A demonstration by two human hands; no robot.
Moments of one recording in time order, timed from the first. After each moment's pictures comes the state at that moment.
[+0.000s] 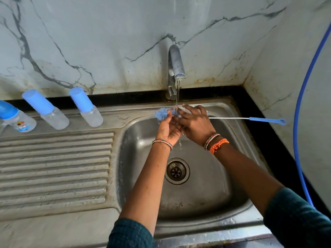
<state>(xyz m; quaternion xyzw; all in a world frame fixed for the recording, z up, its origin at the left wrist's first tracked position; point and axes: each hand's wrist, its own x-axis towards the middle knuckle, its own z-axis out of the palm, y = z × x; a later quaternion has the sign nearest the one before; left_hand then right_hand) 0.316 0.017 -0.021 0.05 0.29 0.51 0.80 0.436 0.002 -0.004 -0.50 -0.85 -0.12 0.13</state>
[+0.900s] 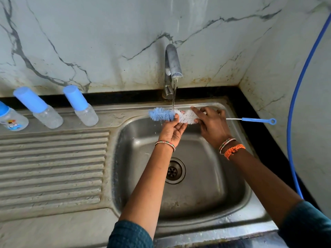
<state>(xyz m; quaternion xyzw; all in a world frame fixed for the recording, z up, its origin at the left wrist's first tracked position) 0.335 0.016 -0.026 0.05 0.35 0.51 0.79 0.484 -0.010 -0.009 -0.62 -0.76 -0.06 0.19</state>
